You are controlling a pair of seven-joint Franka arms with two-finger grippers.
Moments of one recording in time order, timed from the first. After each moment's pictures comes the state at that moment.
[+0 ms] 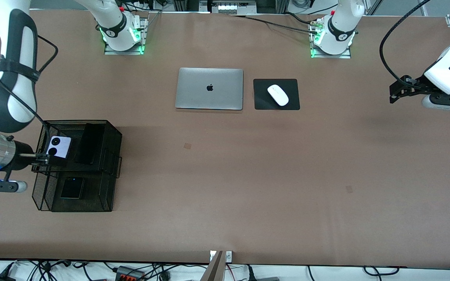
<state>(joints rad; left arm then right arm) 0.01 -0.06 -0.04 -1.75 0.04 1.69 0.08 0.27 0.59 -0.42 -1.20 0.25 1.68 -0.06</state>
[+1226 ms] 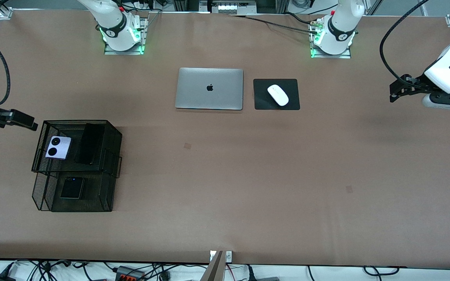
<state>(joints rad) 0.01 -0.06 -0.04 -1.75 0.04 1.70 0.08 0.02 0.18 -0.10 -1.52 0.02 1.67 0.01</state>
